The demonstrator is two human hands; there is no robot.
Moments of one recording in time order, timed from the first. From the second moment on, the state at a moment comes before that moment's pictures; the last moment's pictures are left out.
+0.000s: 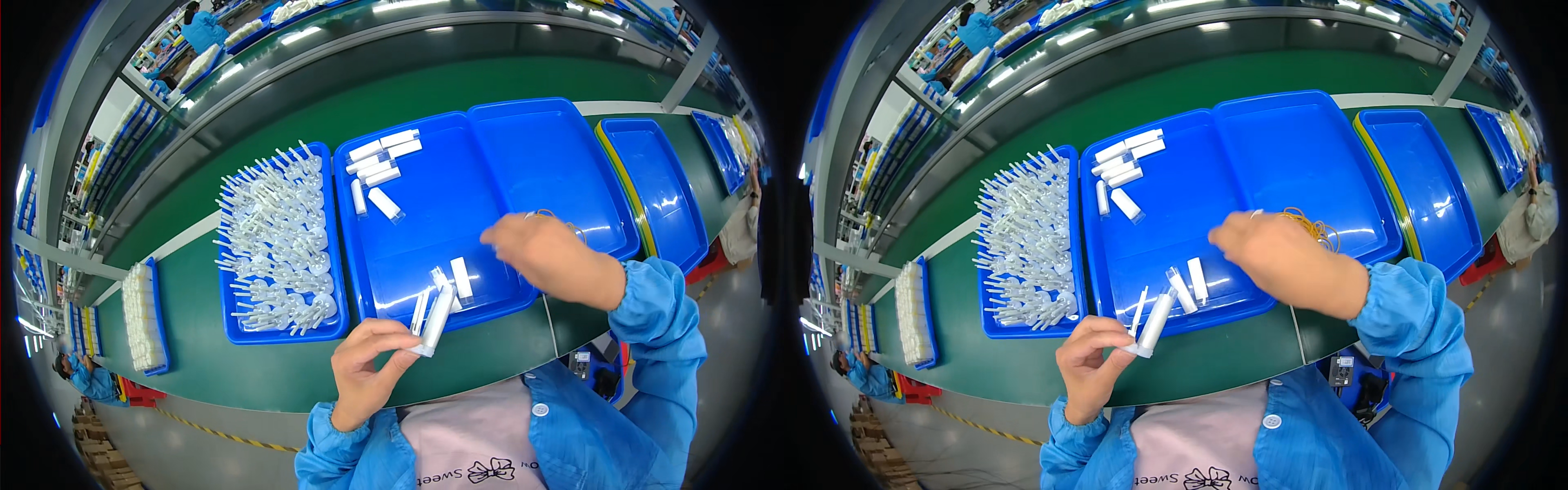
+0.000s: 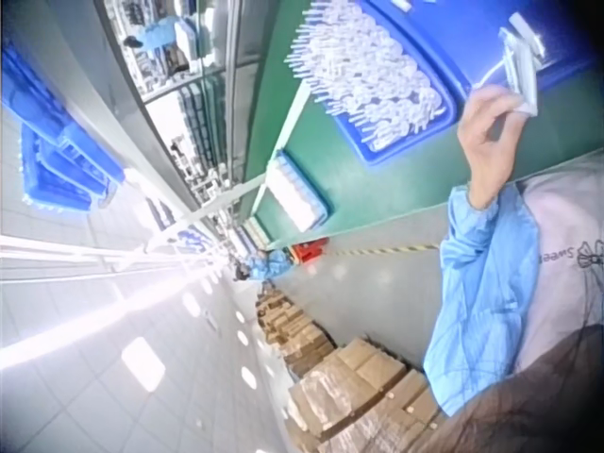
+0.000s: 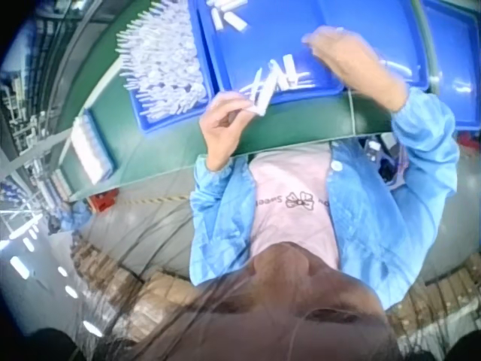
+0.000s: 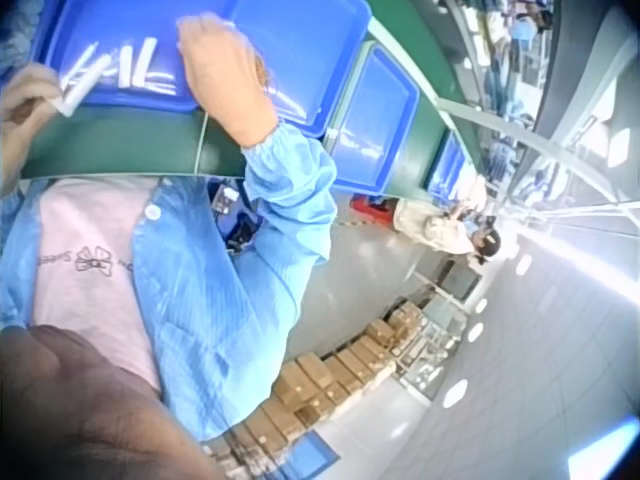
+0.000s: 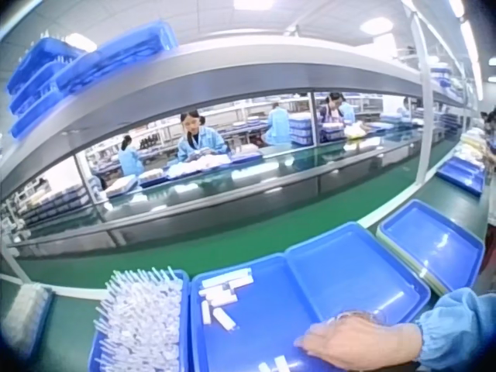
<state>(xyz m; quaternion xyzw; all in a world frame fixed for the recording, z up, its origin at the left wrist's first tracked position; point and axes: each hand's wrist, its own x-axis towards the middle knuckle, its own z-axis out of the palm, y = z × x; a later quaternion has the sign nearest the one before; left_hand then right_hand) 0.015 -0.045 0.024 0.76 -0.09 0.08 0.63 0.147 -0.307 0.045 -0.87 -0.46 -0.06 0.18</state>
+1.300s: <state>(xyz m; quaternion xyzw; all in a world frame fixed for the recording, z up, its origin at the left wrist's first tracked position) 0.012 -0.066 0.029 0.72 -0.13 0.01 0.68 0.122 -0.307 0.046 -0.54 -0.17 0.35 0.75</state>
